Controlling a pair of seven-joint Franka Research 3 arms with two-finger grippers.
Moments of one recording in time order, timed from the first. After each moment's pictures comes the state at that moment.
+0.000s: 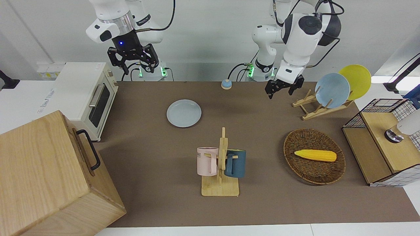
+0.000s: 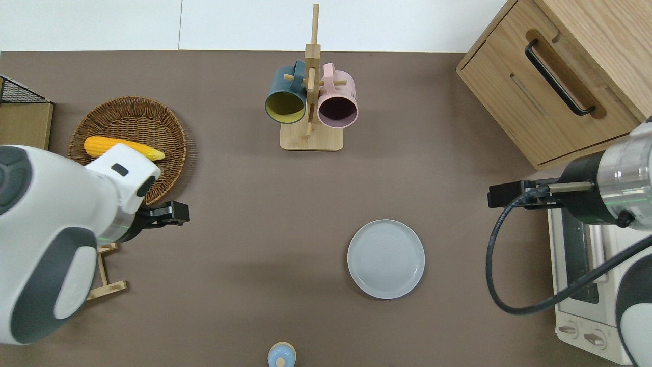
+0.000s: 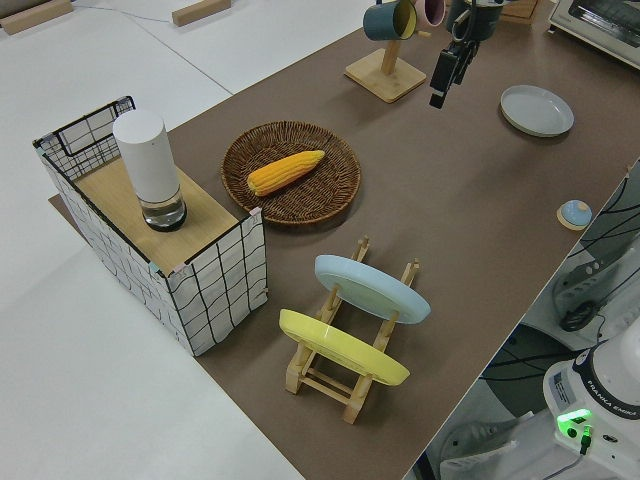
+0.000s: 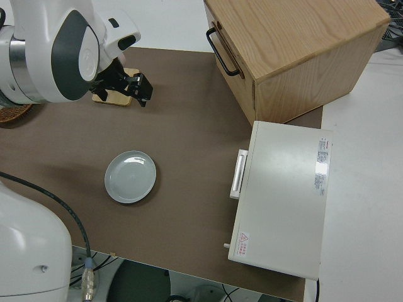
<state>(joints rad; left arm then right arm) 0.01 -0.11 -0.20 -1.93 0.01 1.76 -0.34 -0.21 -0.06 0.37 -1.54 0.10 1.52 0.18</state>
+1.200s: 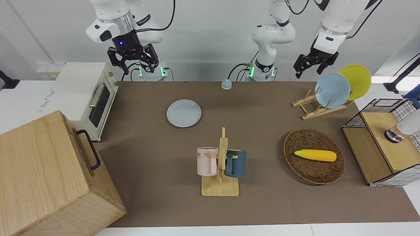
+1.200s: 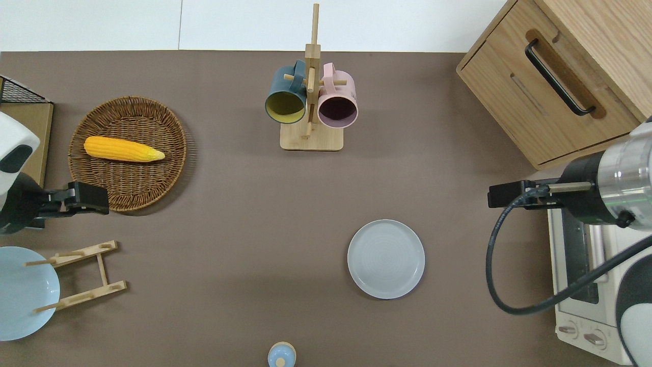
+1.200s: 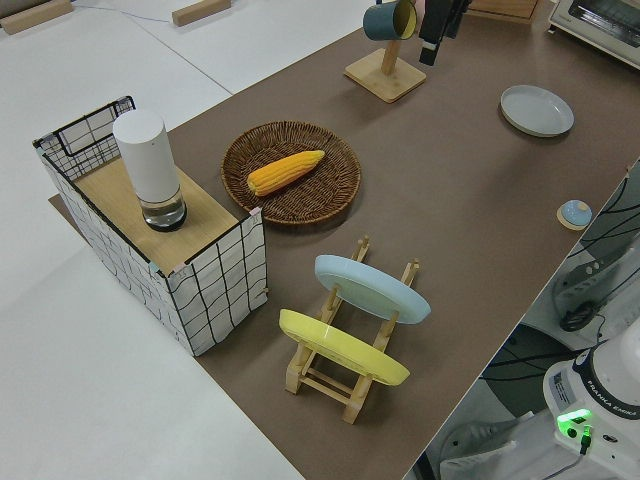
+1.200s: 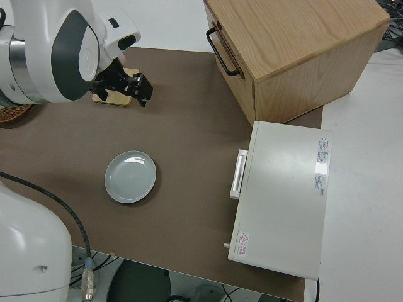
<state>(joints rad) -0.03 -0.08 -0.04 -1.63 0.01 1.51 -0.25 -0.21 -0.06 0.37 -1.54 0.10 1.52 0.18</state>
